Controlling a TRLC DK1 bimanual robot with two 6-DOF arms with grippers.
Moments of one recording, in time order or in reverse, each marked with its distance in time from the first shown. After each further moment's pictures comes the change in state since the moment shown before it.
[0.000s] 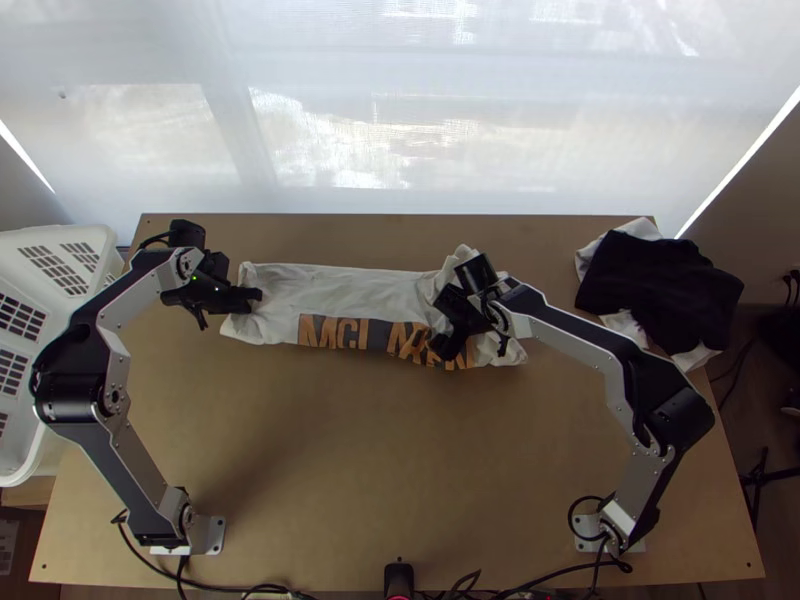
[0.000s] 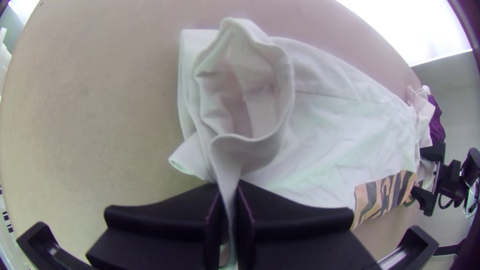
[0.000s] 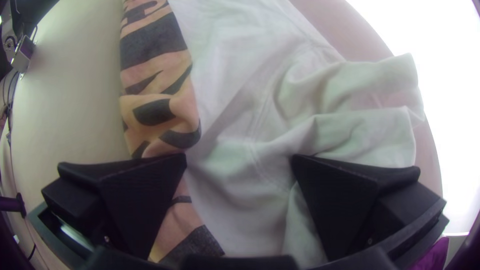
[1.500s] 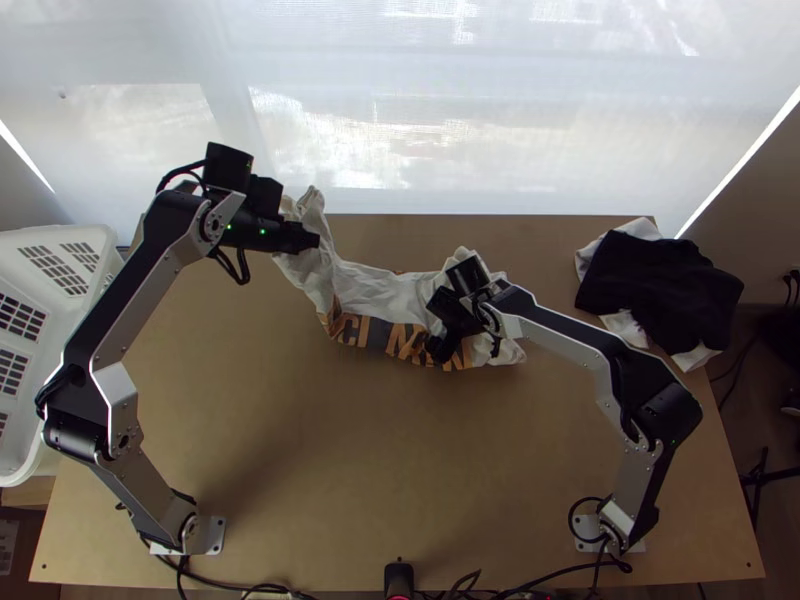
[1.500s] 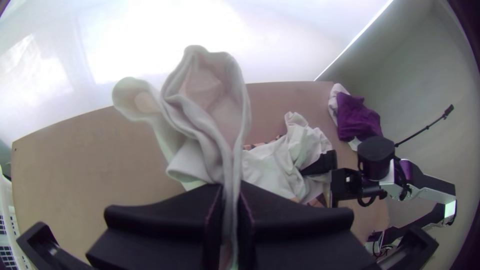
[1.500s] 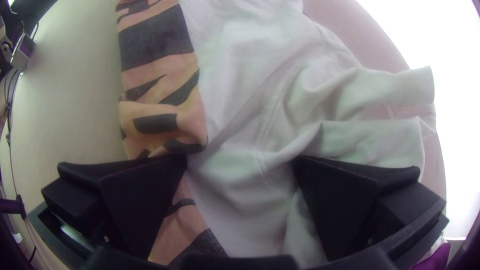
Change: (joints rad) left arm -0.323 -0.138 0.439 -0.160 0.072 -0.121; right arm 0.033 0.069 0.020 0.011 -0.004 0.008
